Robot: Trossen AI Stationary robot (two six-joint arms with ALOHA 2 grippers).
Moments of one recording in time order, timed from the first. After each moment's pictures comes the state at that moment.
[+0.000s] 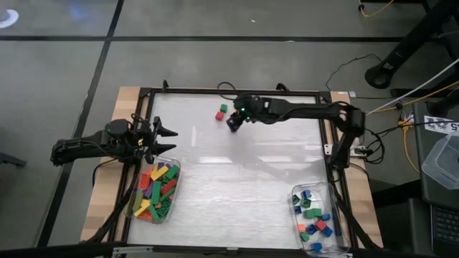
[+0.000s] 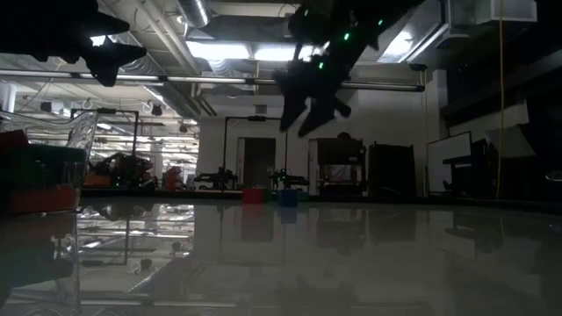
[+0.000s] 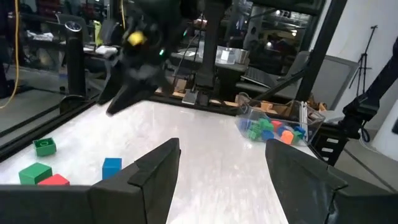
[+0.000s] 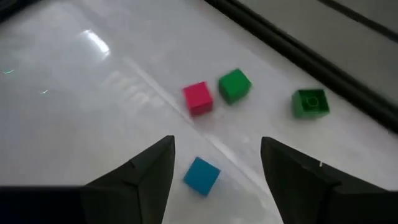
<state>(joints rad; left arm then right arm) 0.13 0.09 0.23 -0.16 0.08 -0.16 -0.26 1.82 1.42 -0.45 0.27 0.44</state>
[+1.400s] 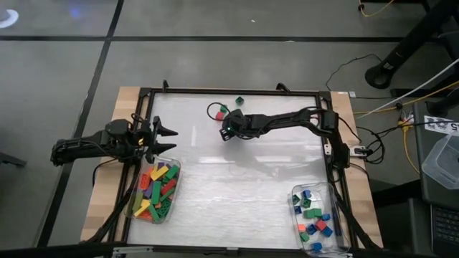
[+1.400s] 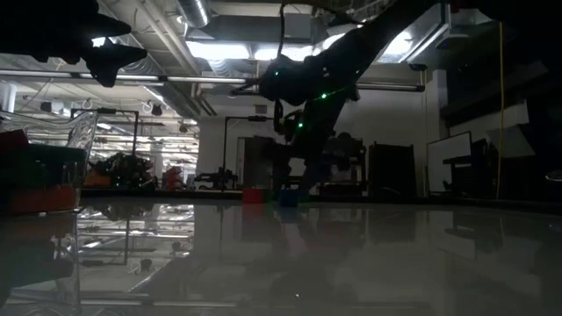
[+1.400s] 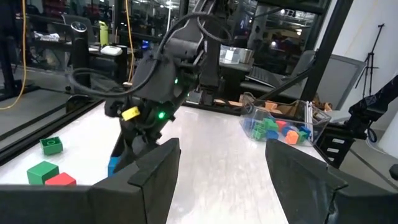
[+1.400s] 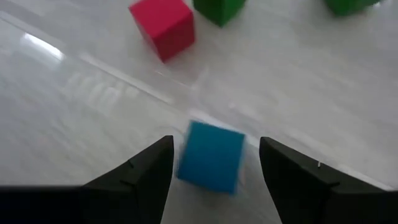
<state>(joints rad) 0.13 0.09 0.23 -0.17 0.07 -0.15 -0.19 2.10 1.43 -0.38 0.39 0.78</state>
